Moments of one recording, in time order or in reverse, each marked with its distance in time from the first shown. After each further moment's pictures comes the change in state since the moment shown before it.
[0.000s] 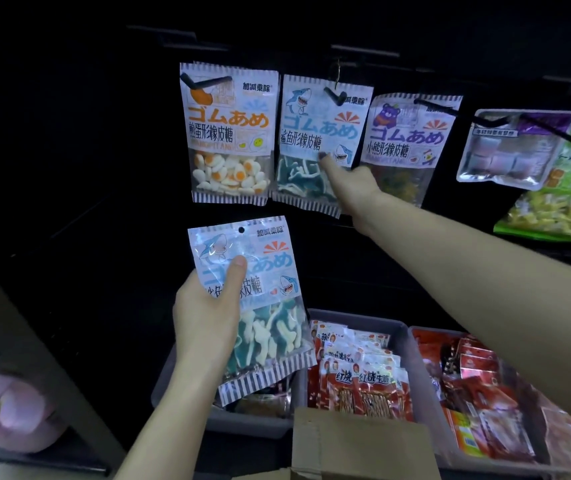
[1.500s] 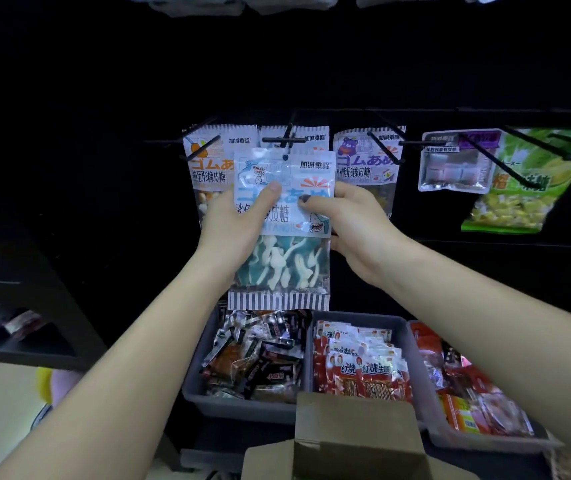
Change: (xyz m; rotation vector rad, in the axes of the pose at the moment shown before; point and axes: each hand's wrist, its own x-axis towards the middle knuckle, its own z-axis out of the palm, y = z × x) left_hand 0.022 0.145 0.039 0.163 -0.189 0.094; right_hand -0.152 -0.039 -0.072 0.448 -0.359 -0.132
